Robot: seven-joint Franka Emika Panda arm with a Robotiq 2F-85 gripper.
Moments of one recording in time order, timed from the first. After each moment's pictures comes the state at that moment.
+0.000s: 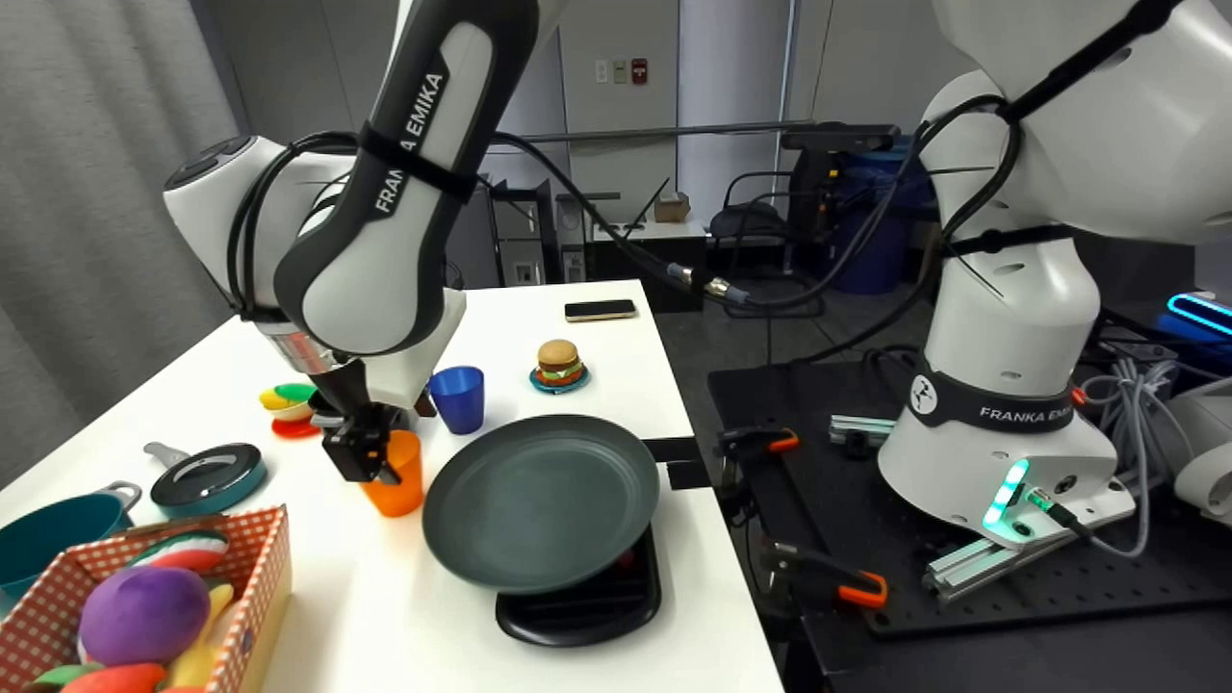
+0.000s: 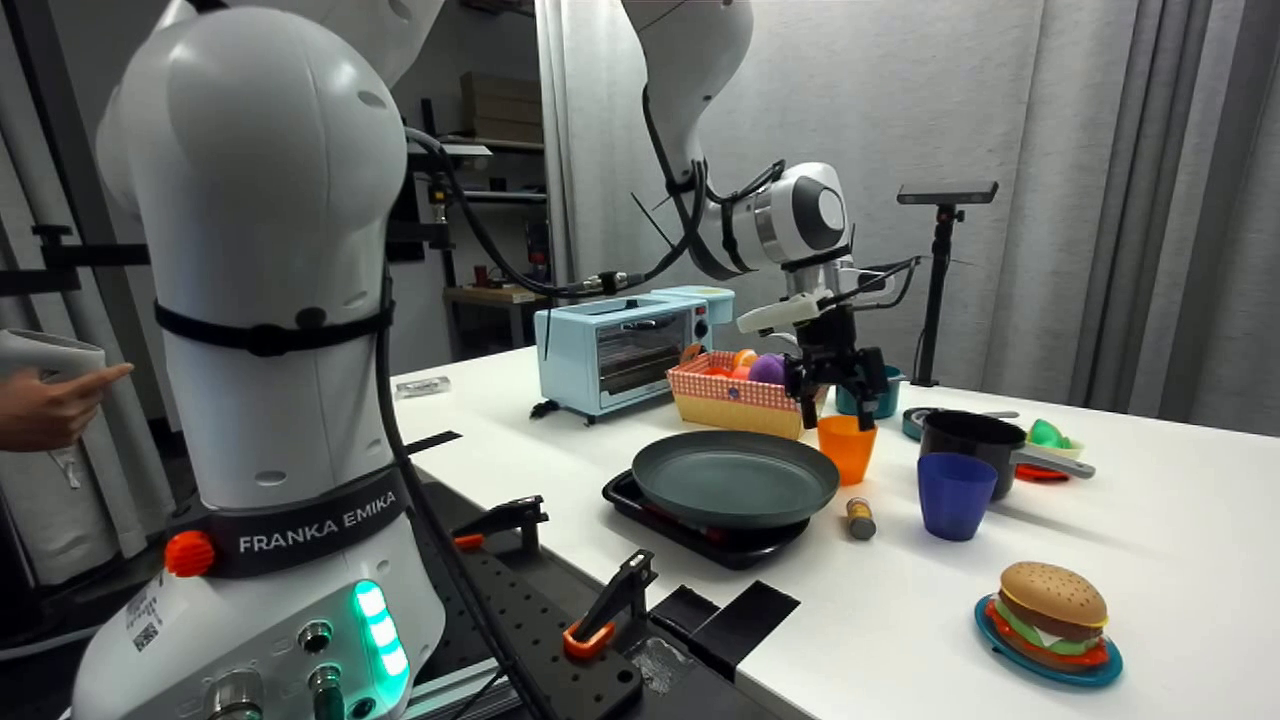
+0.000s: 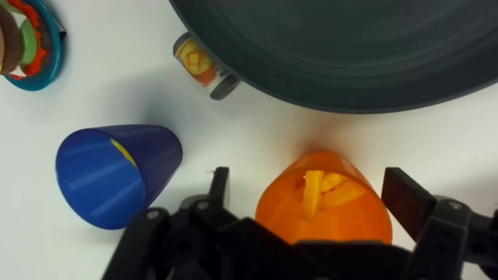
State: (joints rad) arm 0.07 0.57 -0.16 -1.95 -0.27 2.41 0.38
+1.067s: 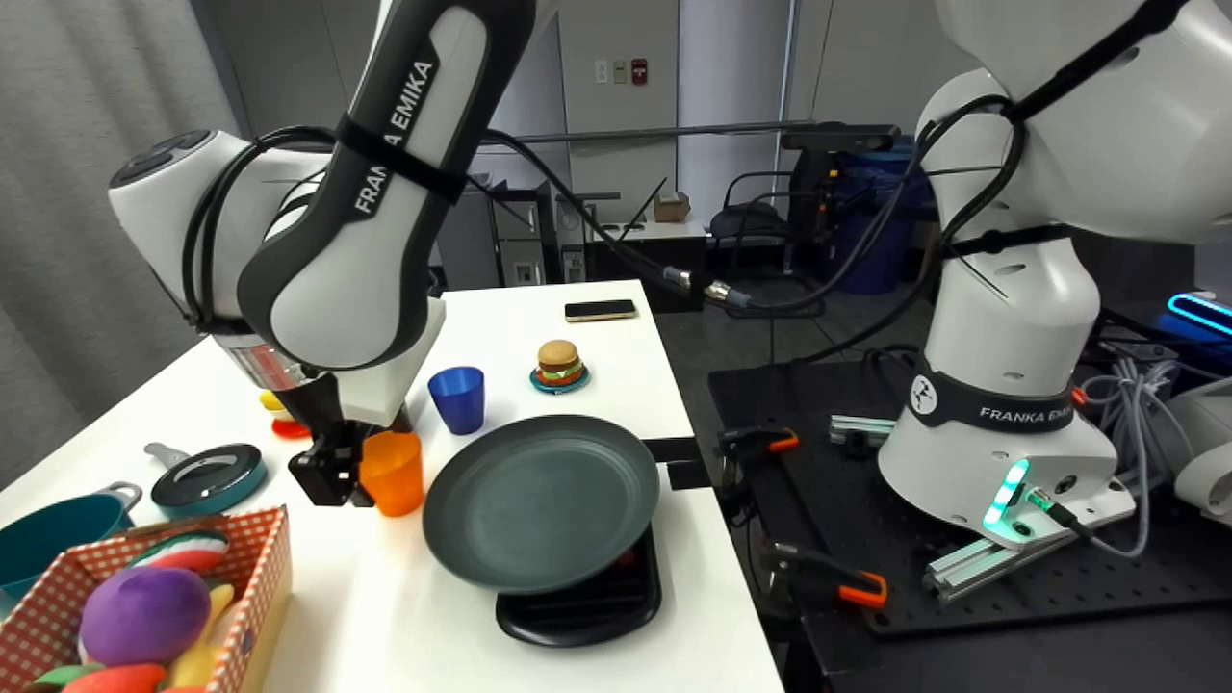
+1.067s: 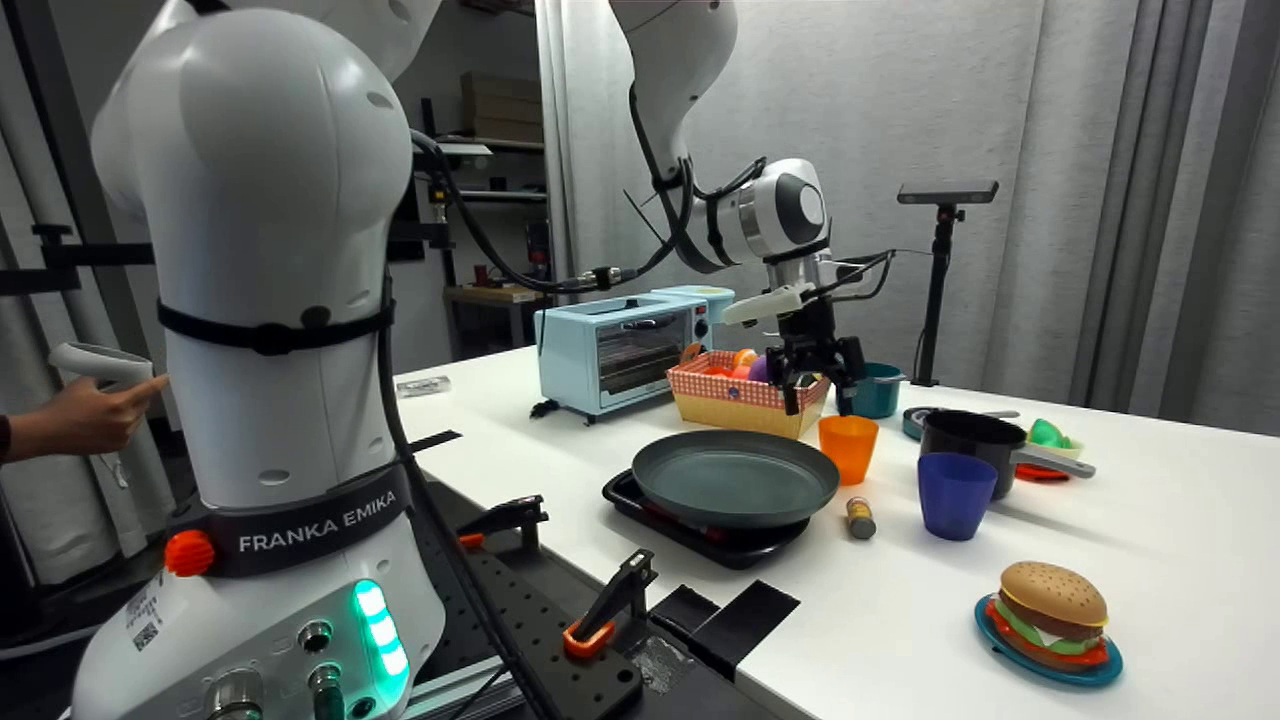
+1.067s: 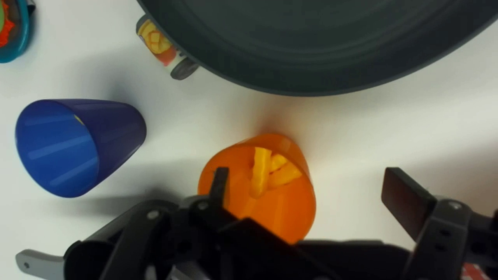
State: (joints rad) arm 0.10 0.57 -0.14 -1.93 -0.27 2.41 0.38
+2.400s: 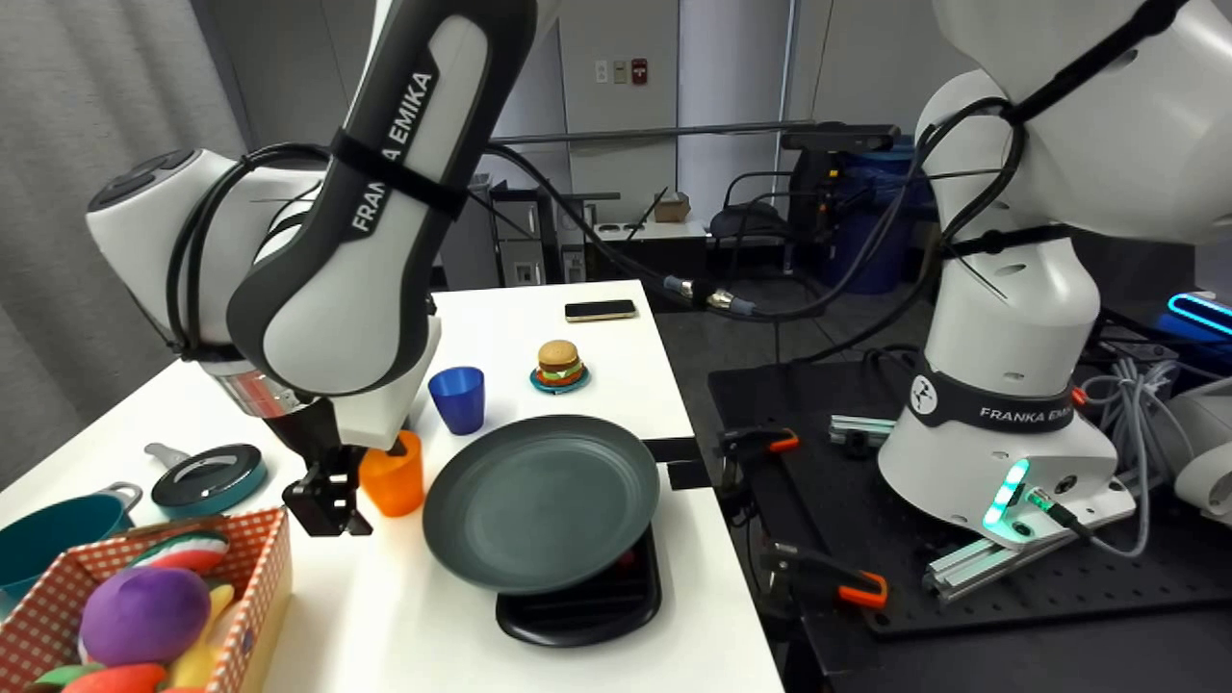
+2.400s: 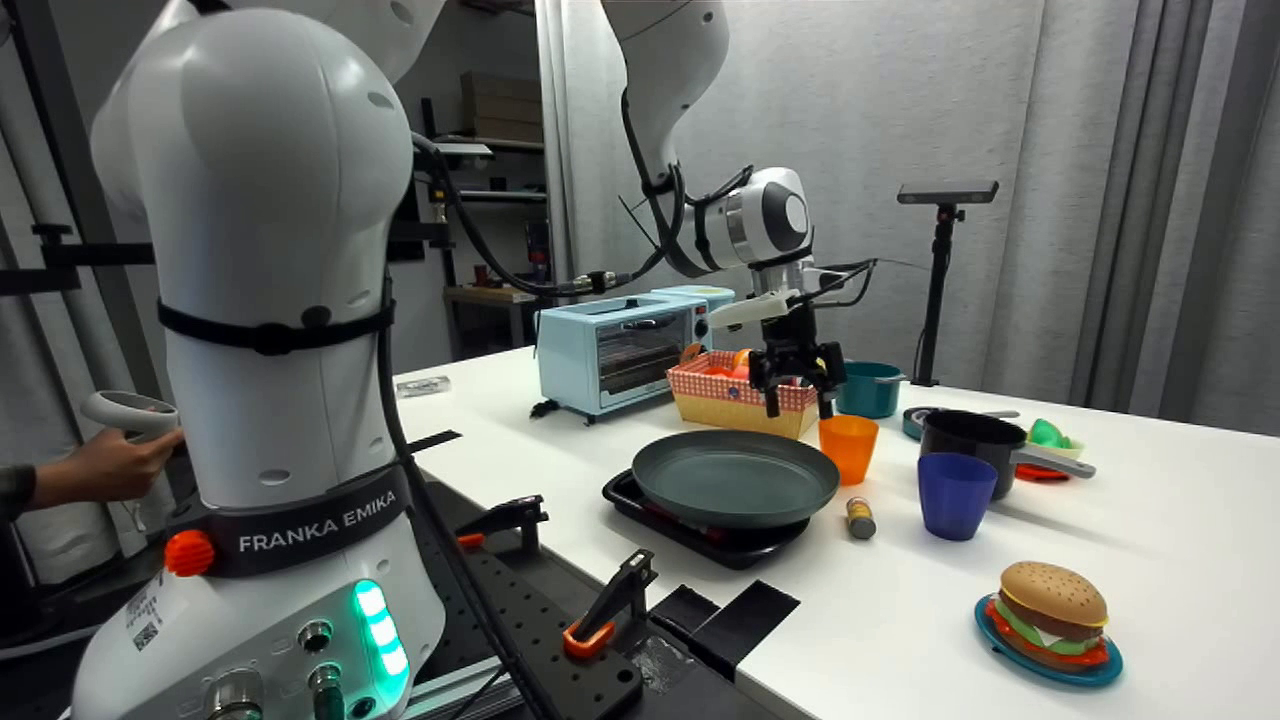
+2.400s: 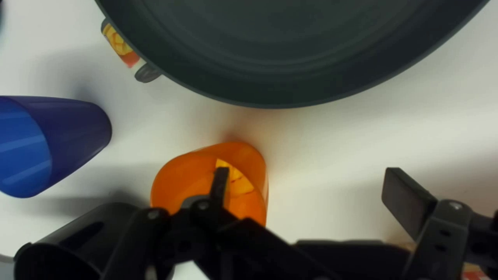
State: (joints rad) arm 0.11 0.58 -0.10 -1.93 -0.27 2.41 0.36
